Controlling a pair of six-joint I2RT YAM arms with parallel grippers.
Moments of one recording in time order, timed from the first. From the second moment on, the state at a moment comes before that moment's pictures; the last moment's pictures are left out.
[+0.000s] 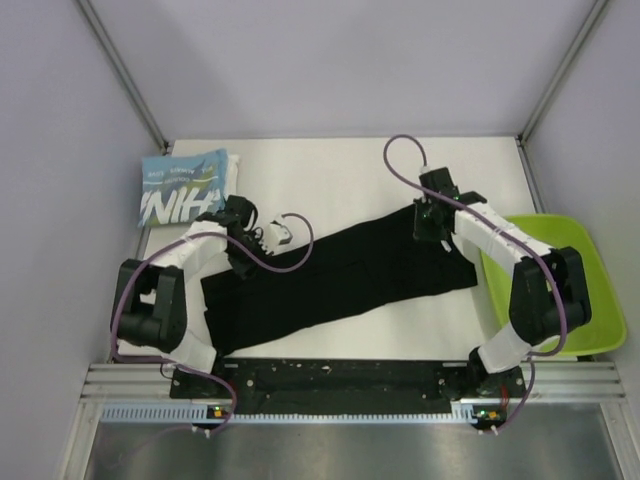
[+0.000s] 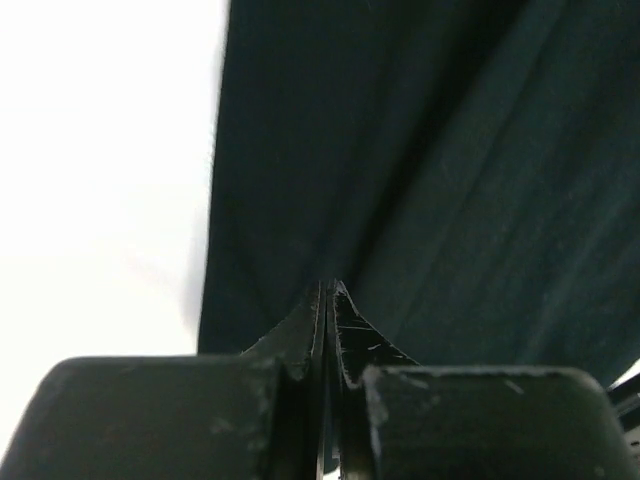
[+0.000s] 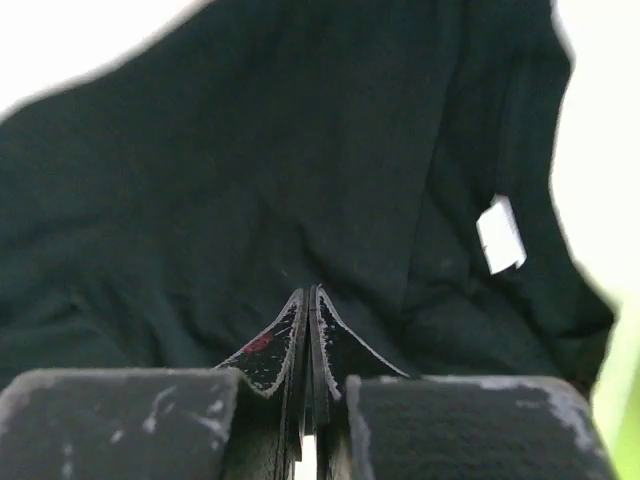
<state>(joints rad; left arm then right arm) -0.20 1.50 0.94 -0.77 0.22 0.74 0.30 1.57 1.19 -0.61 0.10 0.35</state>
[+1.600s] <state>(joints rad) -0.07 1.42 0.73 -0.73 0.00 0.87 0.20 1.78 1.13 -0.74 0.19 0.39</state>
